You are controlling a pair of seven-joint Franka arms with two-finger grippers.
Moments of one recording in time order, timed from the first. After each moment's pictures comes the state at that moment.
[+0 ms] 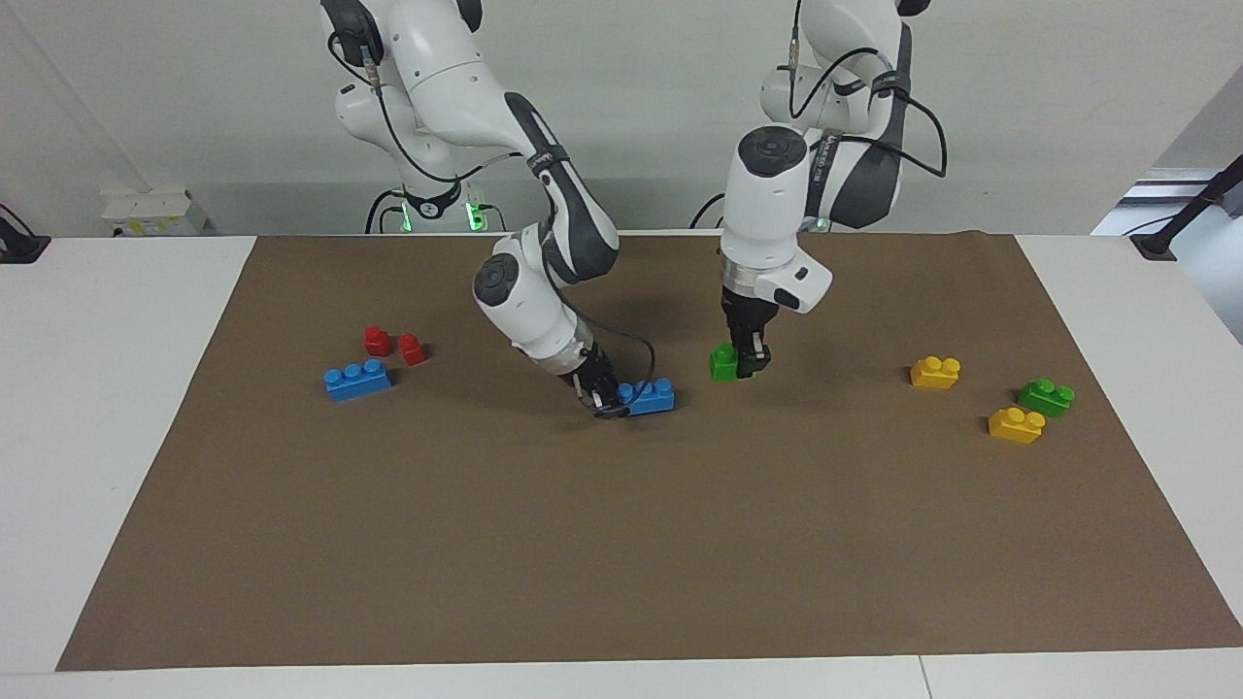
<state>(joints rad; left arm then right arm) -0.46 0.16 -0.03 -1.81 0.12 2.04 -2.10 0.39 0.42 0.06 -1.87 0.64 2.40 1.39</state>
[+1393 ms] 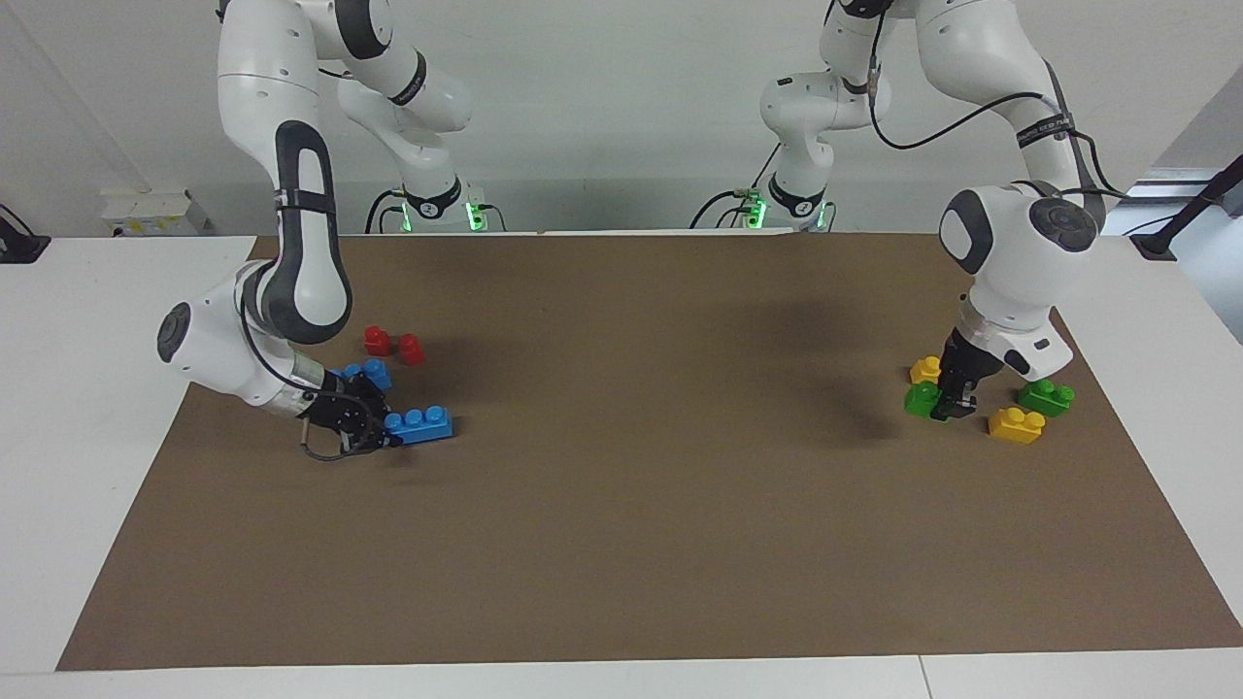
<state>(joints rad) 0.05 0.22 -0.02 -1.92 0.03 2.26 -1.14 -0.18 0.40 0.04 -1.89 0.53 2.09 0.96</state>
